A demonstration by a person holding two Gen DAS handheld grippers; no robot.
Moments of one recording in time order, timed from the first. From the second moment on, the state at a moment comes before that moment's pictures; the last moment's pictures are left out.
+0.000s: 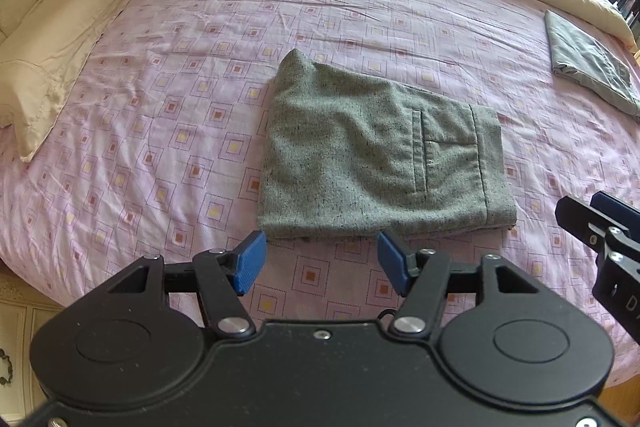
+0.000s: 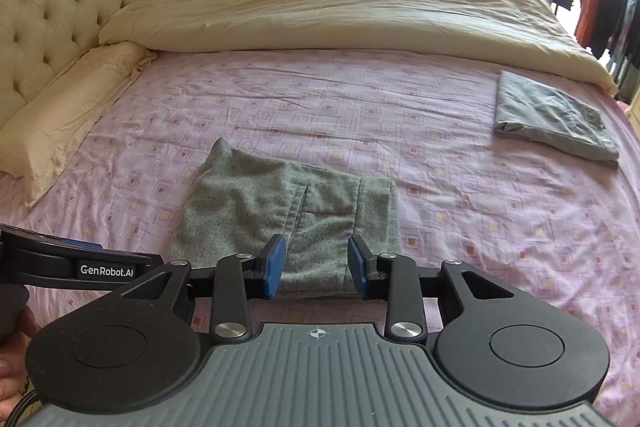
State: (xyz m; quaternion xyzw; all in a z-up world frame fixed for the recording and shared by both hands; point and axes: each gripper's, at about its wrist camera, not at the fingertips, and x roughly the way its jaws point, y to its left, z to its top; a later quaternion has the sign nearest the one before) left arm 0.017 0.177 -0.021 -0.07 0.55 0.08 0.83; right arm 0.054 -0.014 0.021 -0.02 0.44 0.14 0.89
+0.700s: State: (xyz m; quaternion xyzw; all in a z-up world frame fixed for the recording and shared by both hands) left arm 0.013 0.172 -0.019 -0.07 0.55 0.09 0.83; right arm 0.054 -0.013 0.022 -0.02 0.44 0.15 0.88
